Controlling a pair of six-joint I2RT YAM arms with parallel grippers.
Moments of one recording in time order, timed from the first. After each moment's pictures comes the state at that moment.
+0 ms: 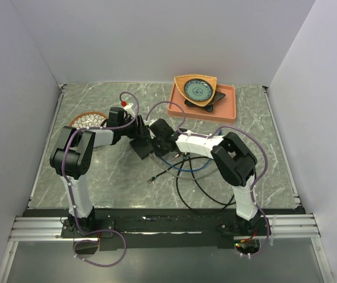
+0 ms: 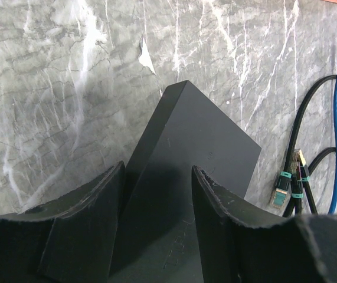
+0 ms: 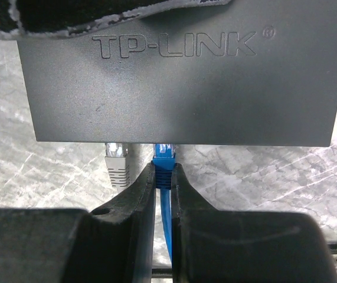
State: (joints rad) left arm -0.27 1.94 1.04 0.27 0.51 -0.39; right arm 0.80 2.02 1.38 -0.30 0.02 0.20
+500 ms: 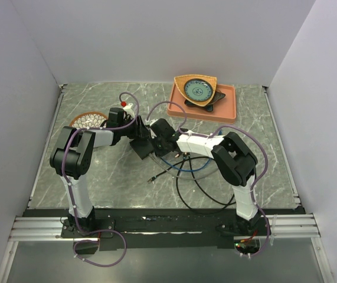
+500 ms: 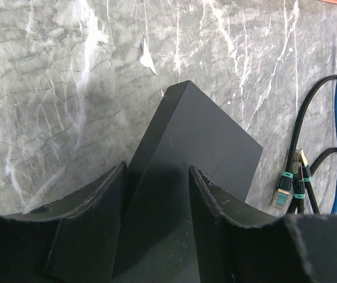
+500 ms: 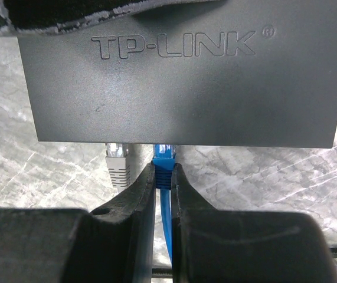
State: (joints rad) left arm -0.27 1.94 1.02 0.29 0.51 -0.39; right arm 0.79 2.02 1.37 -0.29 -0.01 0.20
